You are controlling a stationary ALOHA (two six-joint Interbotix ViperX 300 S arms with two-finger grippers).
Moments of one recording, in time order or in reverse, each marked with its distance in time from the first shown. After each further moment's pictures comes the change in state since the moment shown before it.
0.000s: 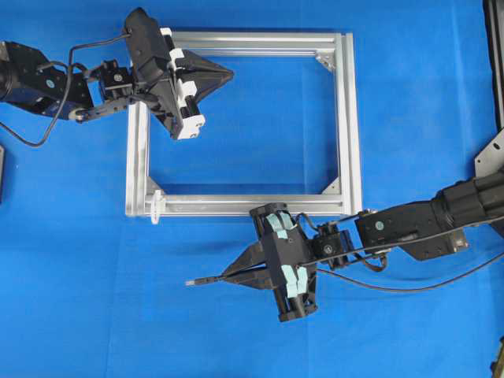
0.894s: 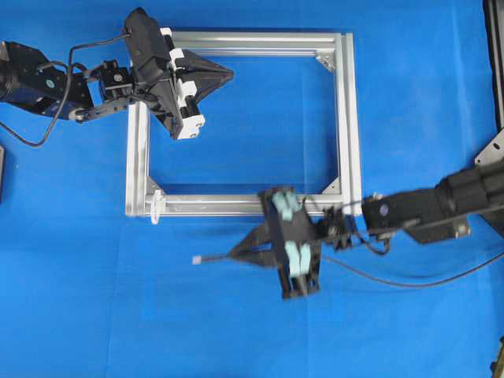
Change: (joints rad) left arm 0.000 0.000 0.000 0.000 0.000 0.000; right arm -0.072 -0.026 0.060 -0.002 -0.017 -0.014
